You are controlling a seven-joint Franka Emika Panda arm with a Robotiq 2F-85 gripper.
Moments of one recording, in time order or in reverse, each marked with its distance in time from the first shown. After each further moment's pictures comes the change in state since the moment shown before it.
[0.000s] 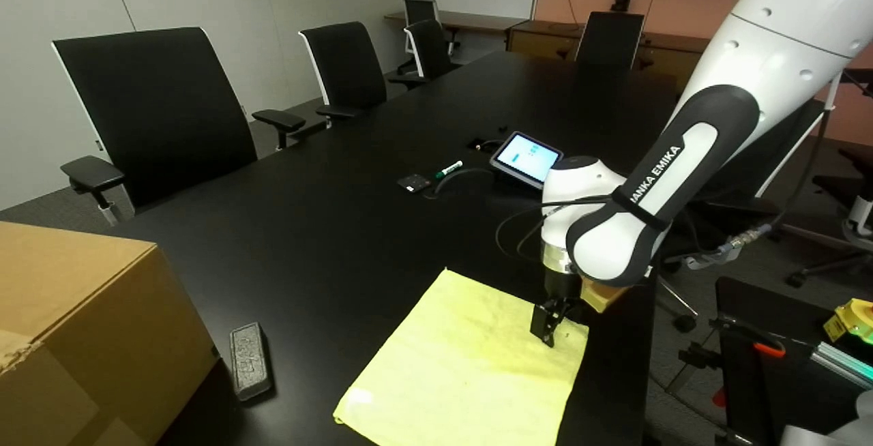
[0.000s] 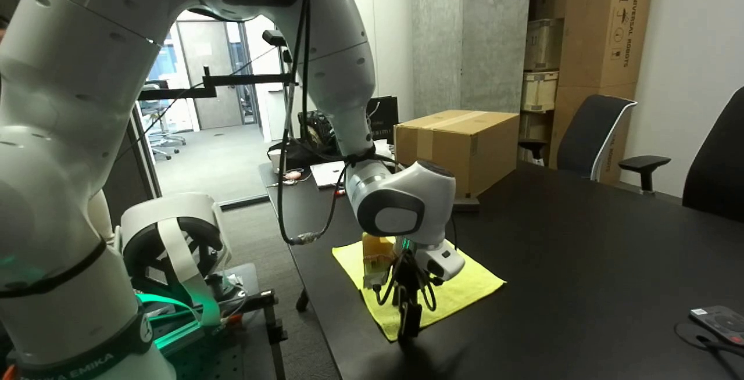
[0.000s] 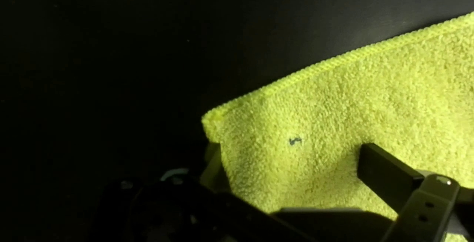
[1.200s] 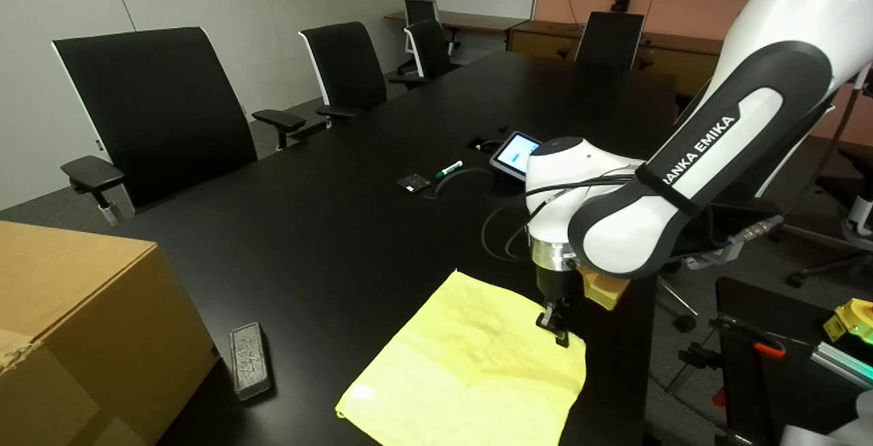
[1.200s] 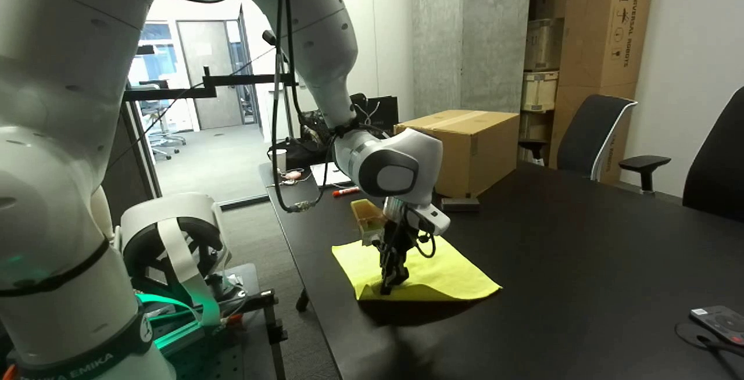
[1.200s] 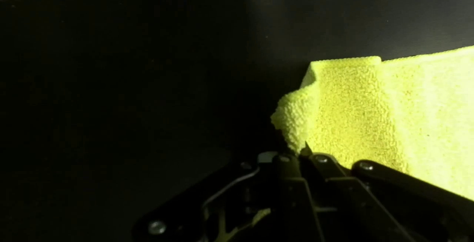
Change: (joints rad) arm 0.075 -0.116 0.021 0.014 -0.102 -0.185 0.034
